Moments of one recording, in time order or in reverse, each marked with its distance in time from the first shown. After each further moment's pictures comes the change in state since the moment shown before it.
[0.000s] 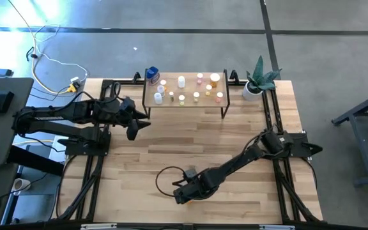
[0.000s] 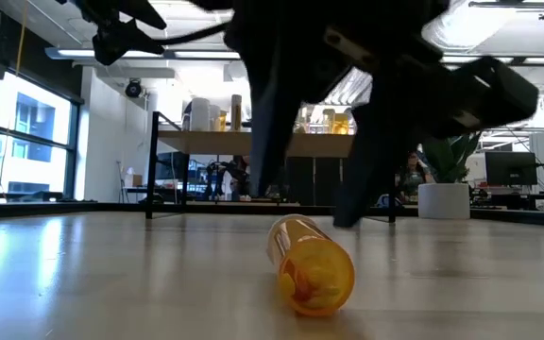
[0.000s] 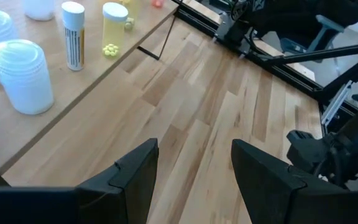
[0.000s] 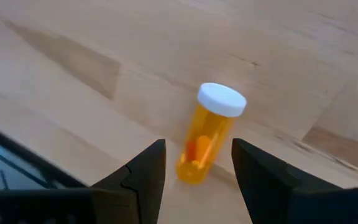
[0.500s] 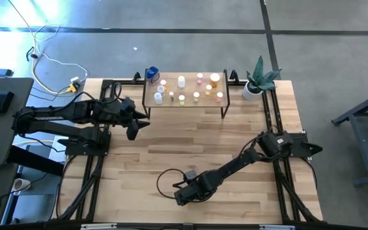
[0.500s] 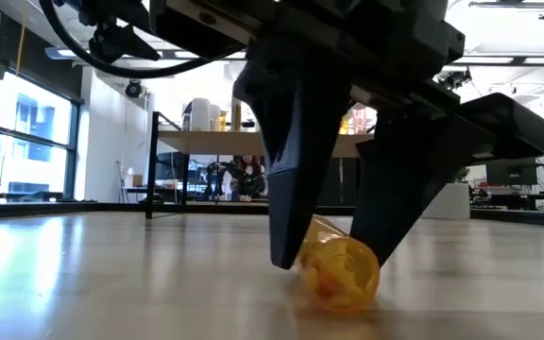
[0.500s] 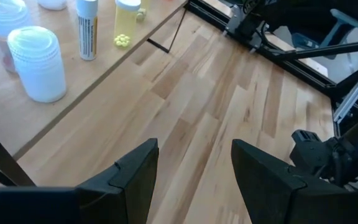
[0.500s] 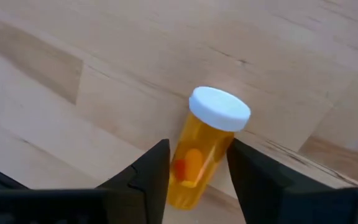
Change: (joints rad) left arm 0.000 0.000 0.000 -0.039 -0.022 -0.014; right arm 0.011 0.065 0.004 0.001 -0.012 -0.004
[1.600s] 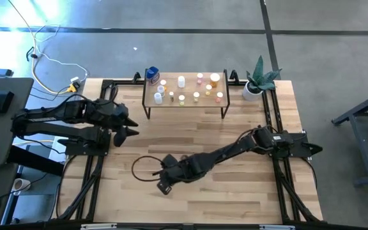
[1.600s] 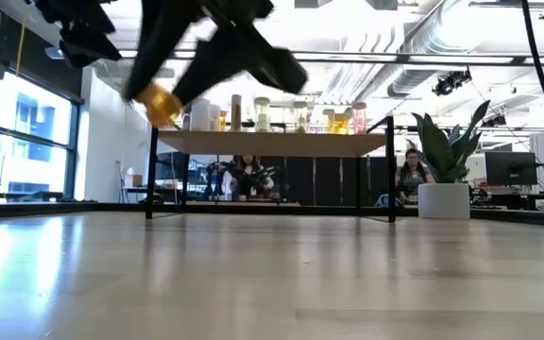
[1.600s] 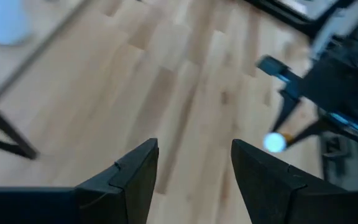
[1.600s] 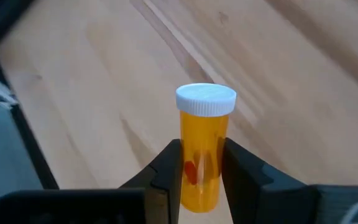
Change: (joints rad) left arm 0.003 -0.101 0.000 -0.218 0.169 0.093; right arm -0.135 0.011 0.280 -0.037 0.225 -0.645
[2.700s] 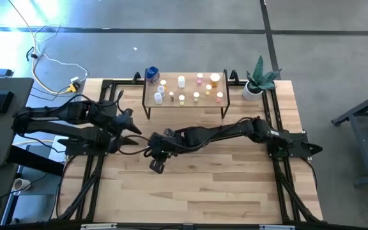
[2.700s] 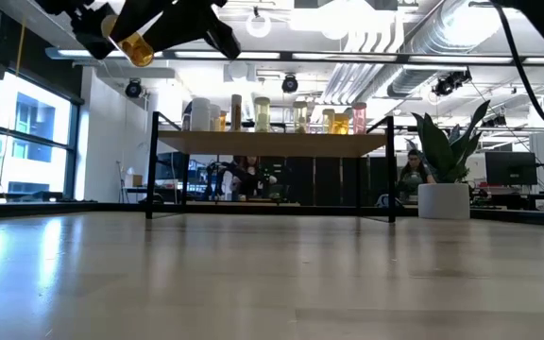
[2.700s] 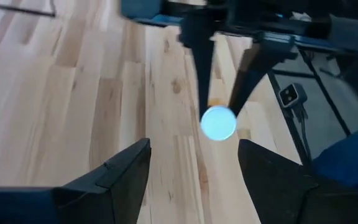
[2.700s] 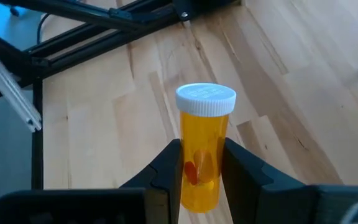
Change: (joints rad) left arm -0.029 0.037 0.000 0.064 0.210 0.262; right arm -0.185 -0.003 0.217 -0.001 -0.090 -0.535
